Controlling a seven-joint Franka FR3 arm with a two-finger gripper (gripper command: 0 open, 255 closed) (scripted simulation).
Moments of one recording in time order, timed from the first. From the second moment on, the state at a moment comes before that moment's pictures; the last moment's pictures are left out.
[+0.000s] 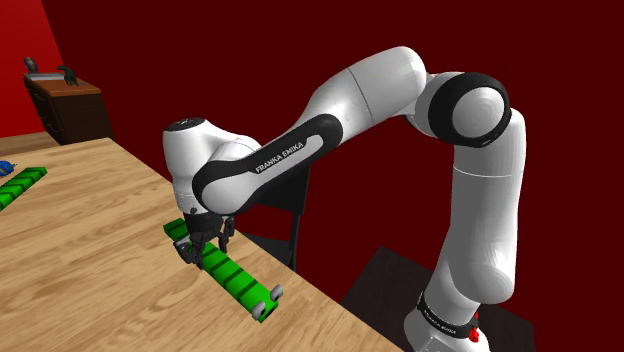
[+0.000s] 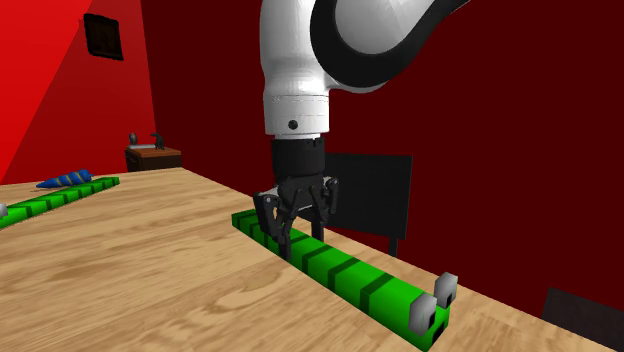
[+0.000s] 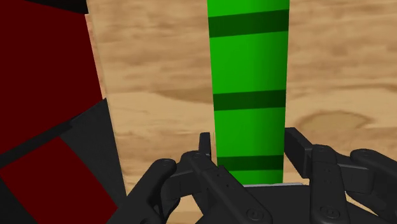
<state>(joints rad) 0.15 0.27 0.45 -1.91 -0.17 2.12 0.70</state>
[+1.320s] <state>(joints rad) 0.14 0.22 0.46 -1.84 -0.14 2.01 0.68</state>
